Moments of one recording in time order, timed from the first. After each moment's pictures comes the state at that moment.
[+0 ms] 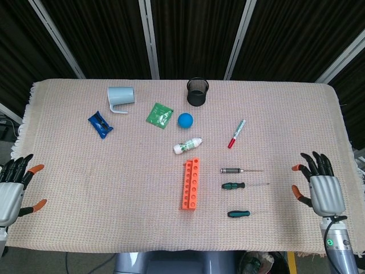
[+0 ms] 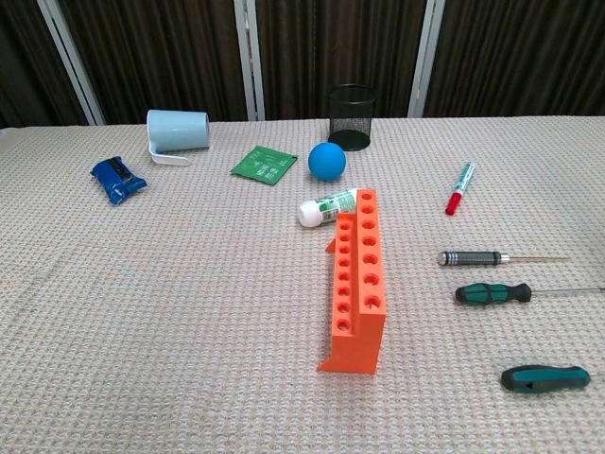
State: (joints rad) left arm -0.09 -1.05 -0.04 -1.77 1.51 1.46 0.18; right arm 0.17 -1.21 0.15 -1.64 -1.47 1.42 -0.11
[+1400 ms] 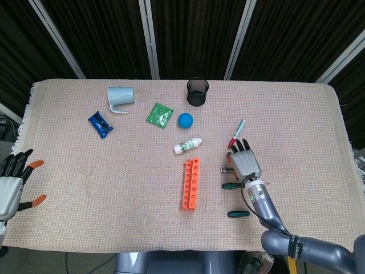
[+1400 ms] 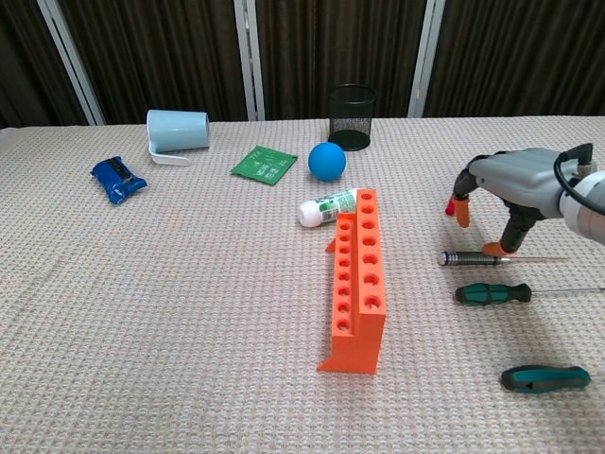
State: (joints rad) left arm -0.12 -1.03 -0.05 -1.76 1.49 1.44 0.14; right arm 0.66 -1.56 0.23 -1.52 -0.86 1.00 -0.79
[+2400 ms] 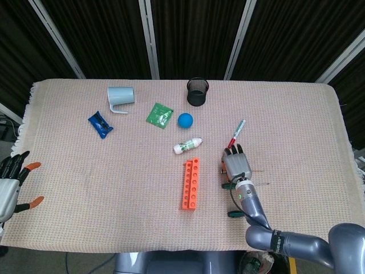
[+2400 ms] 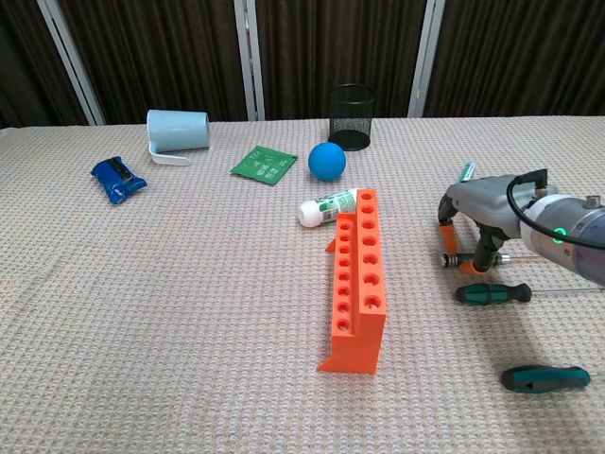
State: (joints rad) left arm -0.12 -1.04 -0.04 -1.72 1.49 1.45 0.09; right arm 0.76 -1.67 0.20 -1.45 -0.66 1.05 -0.82
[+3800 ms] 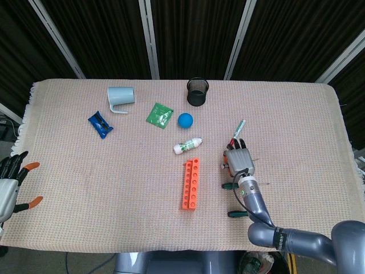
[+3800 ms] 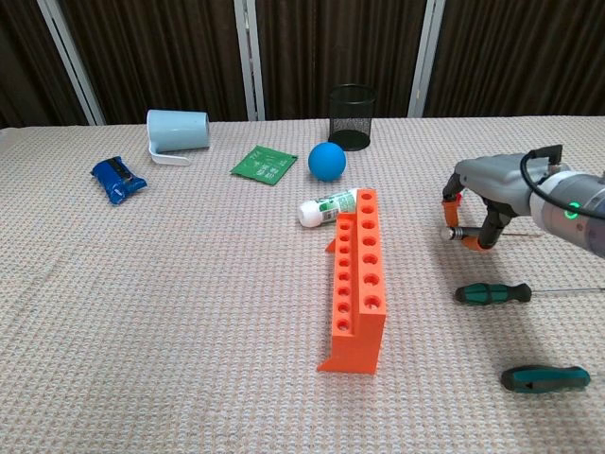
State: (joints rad) left arm -0.11 -1.04 -0.04 -1.72 1.48 1.45 0.09; right arm 0.77 -1.61 0.20 -1.49 -0.69 1.08 -0.73
